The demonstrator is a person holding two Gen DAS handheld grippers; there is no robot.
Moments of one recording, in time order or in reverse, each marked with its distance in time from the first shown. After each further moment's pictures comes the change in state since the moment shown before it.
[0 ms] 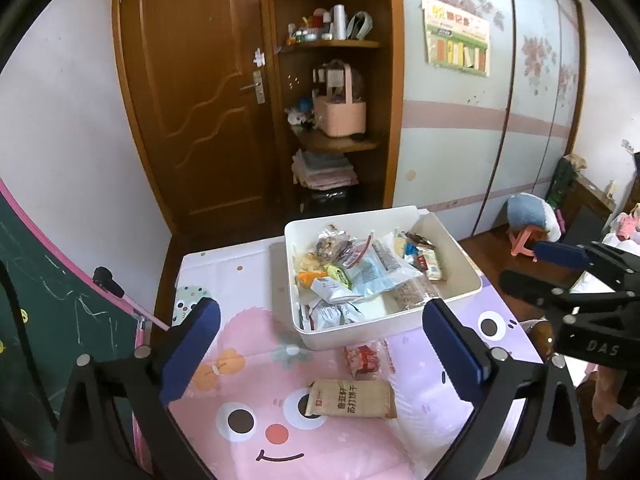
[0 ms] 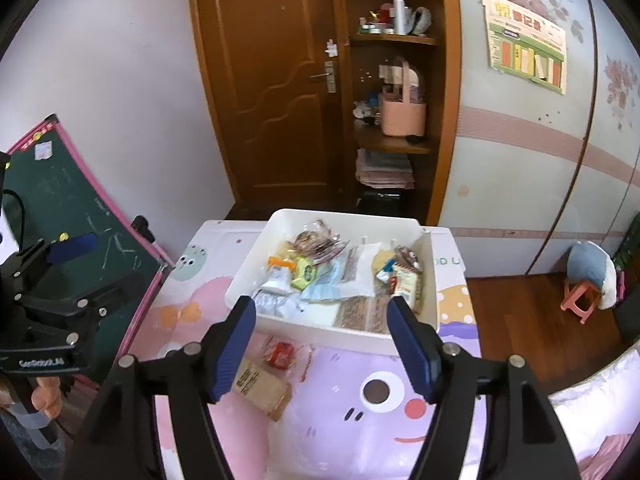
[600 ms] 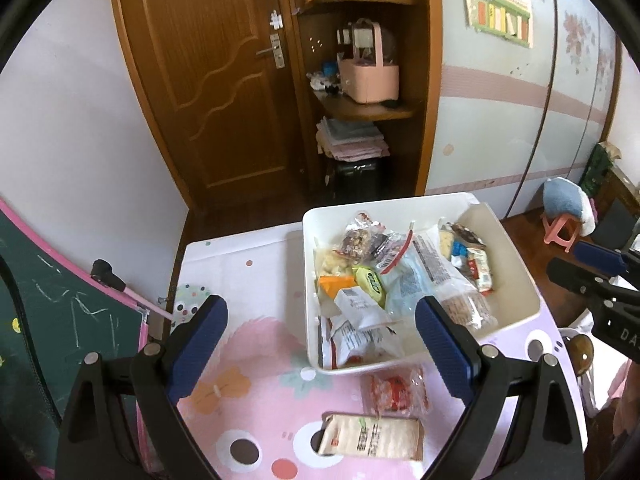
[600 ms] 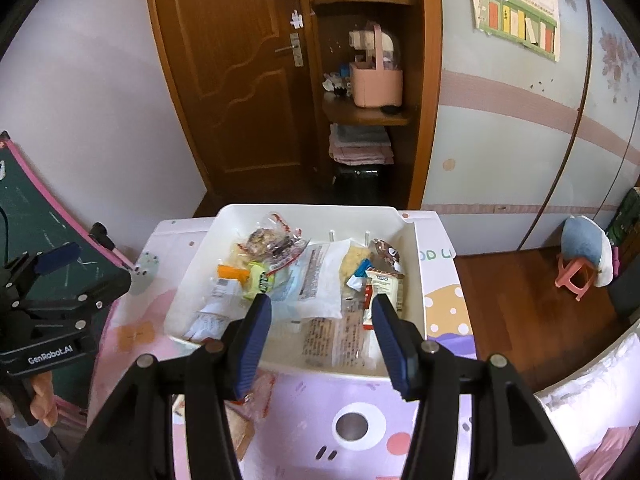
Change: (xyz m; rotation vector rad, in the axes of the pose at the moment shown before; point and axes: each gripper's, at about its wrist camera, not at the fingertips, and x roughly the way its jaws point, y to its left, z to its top) left arm 0.107 0.006 0.038 -0.023 0.134 0.103; right arm 0.081 -0.048 0.030 0.076 0.087 -0.064
